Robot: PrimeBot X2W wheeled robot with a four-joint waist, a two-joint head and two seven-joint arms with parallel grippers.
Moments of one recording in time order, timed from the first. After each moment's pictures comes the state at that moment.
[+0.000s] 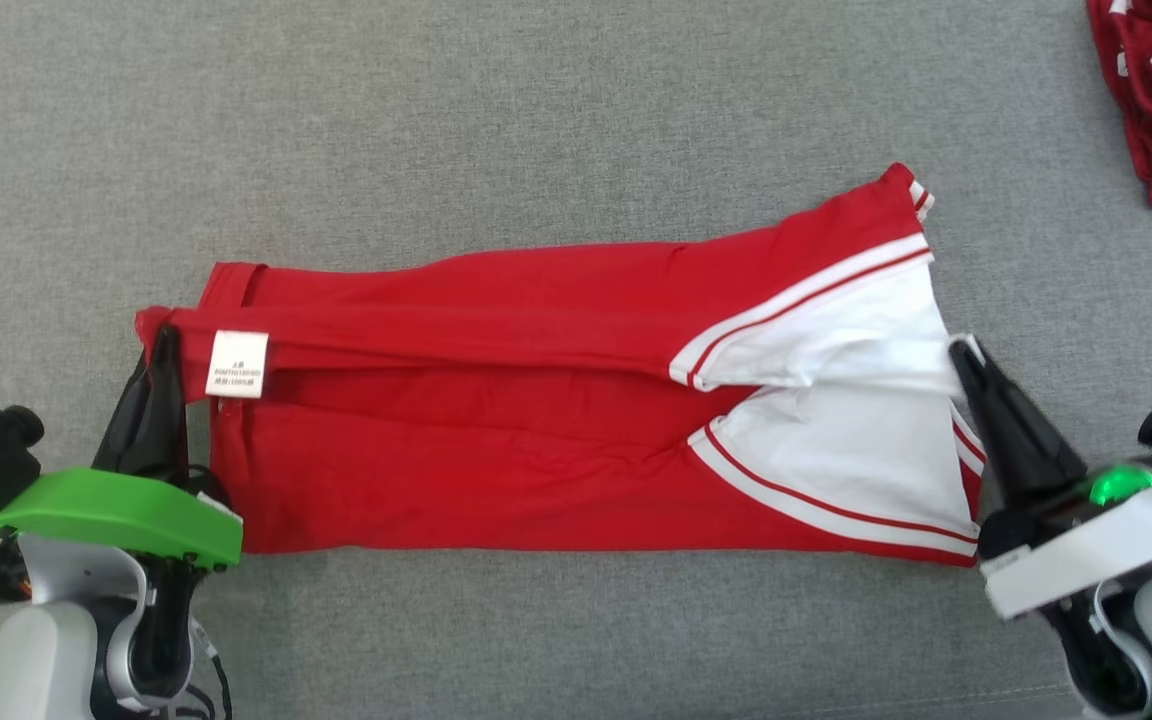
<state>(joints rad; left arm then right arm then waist) -0.18 0.27 -0.08 -0.02 -0.69 0.06 0.06 -0.14 -0.52 0.34 -0.01 0.81 0.13 -0.26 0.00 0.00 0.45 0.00</state>
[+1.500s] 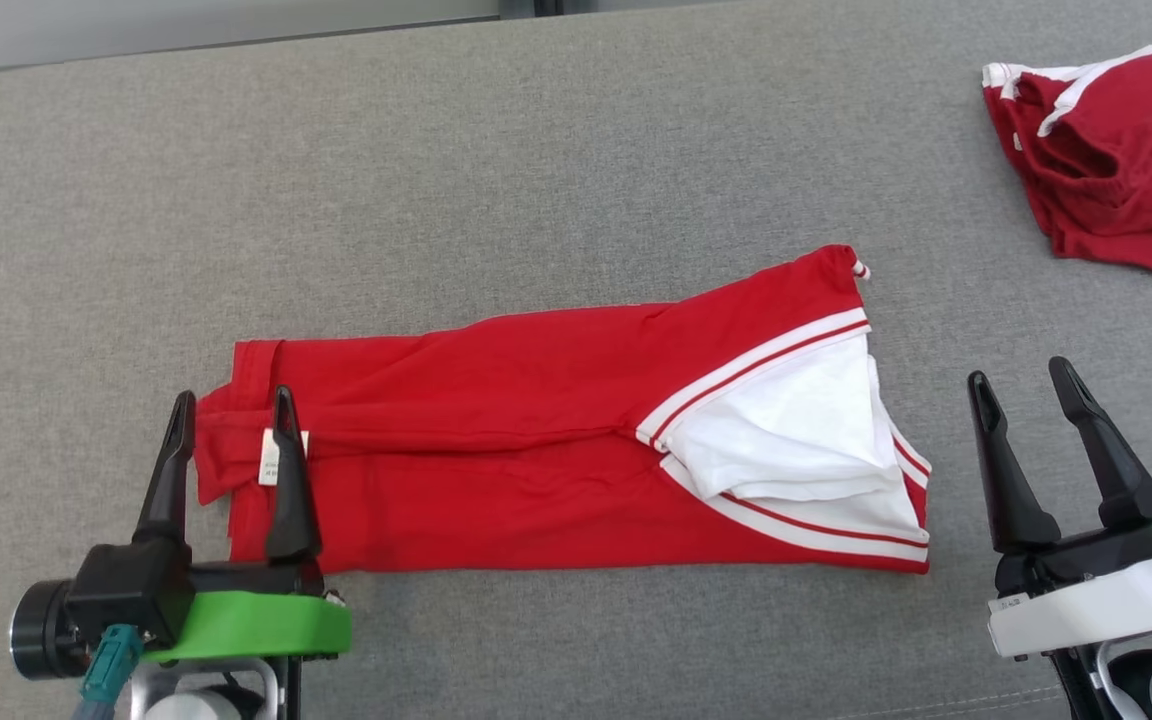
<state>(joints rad) -0.03 0.24 -0.25 -0.13 -0.33 0.23 -0.19 0.07 -0.23 0.03 -0.23 0.35 0.13 -0.12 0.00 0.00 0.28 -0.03</state>
